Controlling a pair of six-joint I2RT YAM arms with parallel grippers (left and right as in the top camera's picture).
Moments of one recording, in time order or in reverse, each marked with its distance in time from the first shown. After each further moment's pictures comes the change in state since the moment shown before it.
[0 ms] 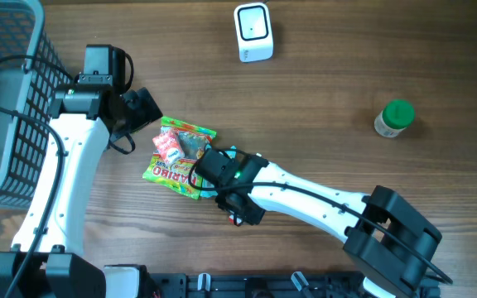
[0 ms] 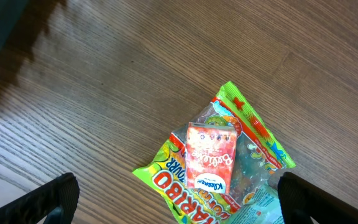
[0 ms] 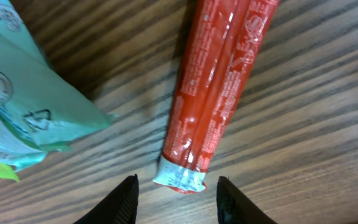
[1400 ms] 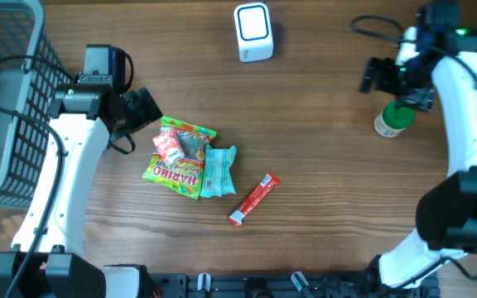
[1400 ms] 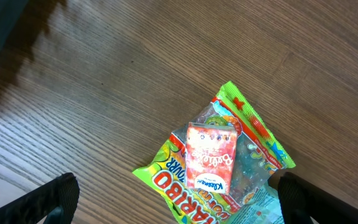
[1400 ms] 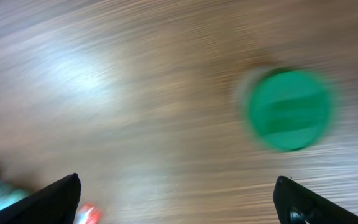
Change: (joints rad) left arm 0.000 0.000 0.000 0.000 0.000 0.000; right arm -1.049 0.010 0.543 -0.397 -0.069 -1.295
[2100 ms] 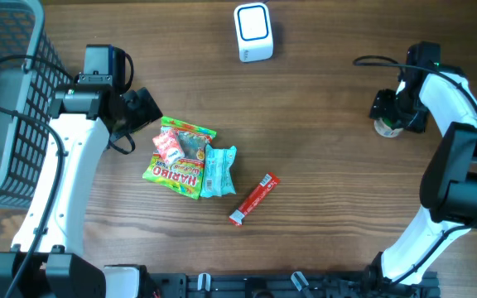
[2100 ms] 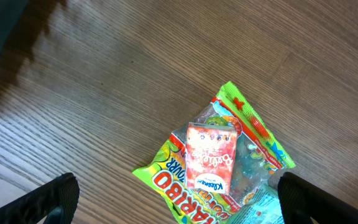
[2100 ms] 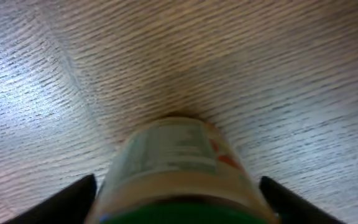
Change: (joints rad) left arm 0.000 0.000 0.000 0.000 0.000 0.000; right arm -0.141 0.186 -0.314 0.424 0.212 -0.029
